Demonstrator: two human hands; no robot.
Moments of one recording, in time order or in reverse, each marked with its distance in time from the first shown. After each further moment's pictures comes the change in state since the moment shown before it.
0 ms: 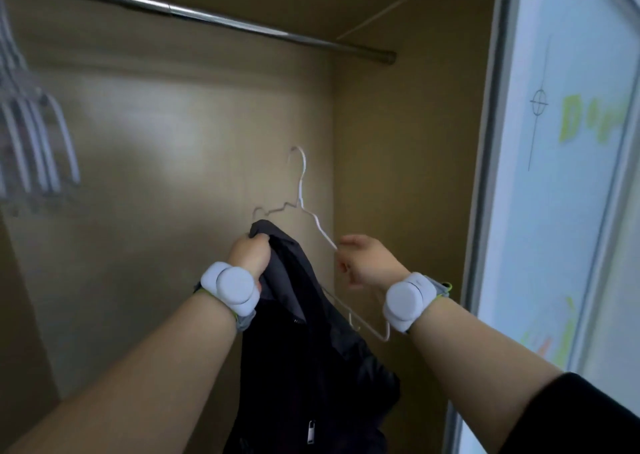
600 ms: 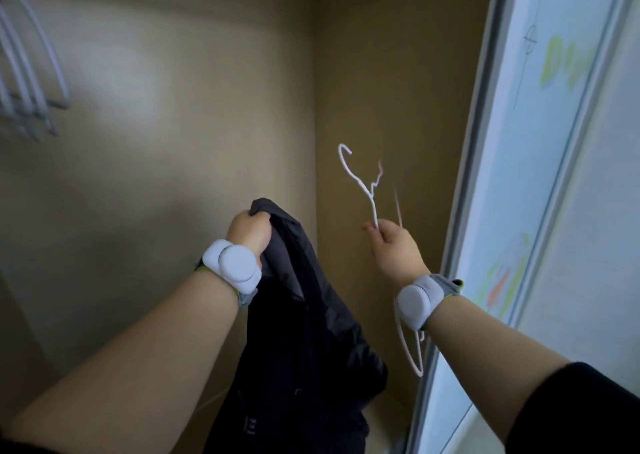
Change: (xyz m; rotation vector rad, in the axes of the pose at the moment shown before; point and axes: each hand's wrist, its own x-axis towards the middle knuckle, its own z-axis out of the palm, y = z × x) left_hand -0.015 -0.044 -0.011 0.006 -0.139 0.006; right_hand -0.037 0.077 0.004 -0.264 0.373 -0.167
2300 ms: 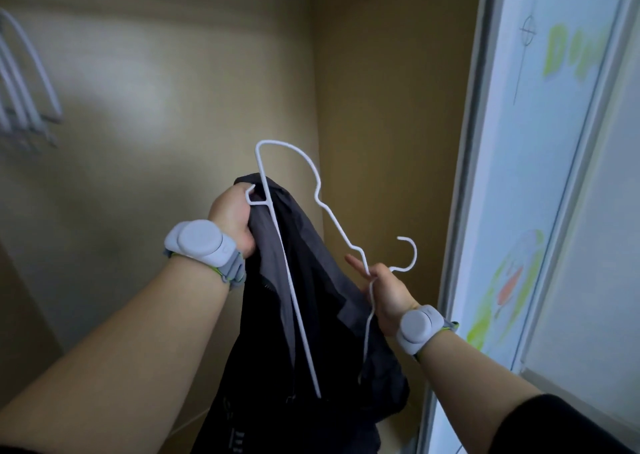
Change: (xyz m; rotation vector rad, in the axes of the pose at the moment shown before) left_hand -0.004 0.034 -0.009 -0.461 -0.169 -0.125; right_hand -0.032 0.047 0.029 0.881 -0.359 0.591
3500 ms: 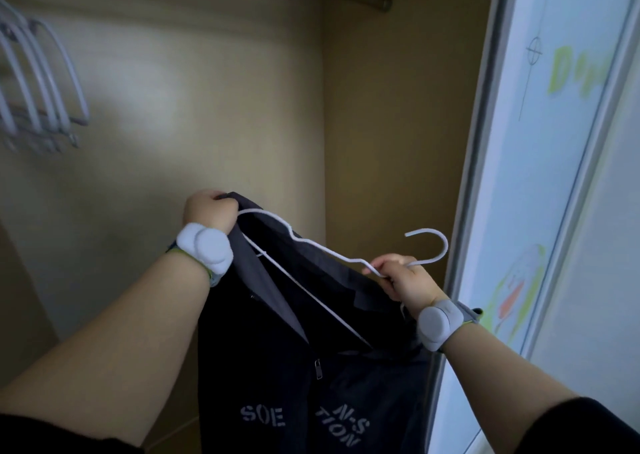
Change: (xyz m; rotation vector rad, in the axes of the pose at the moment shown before) left_hand 0.015 0.016 -0.041 0.737 0.357 0.359; right_hand -0.018 -0.045 -0.013 -0.552 -0.006 -0.381
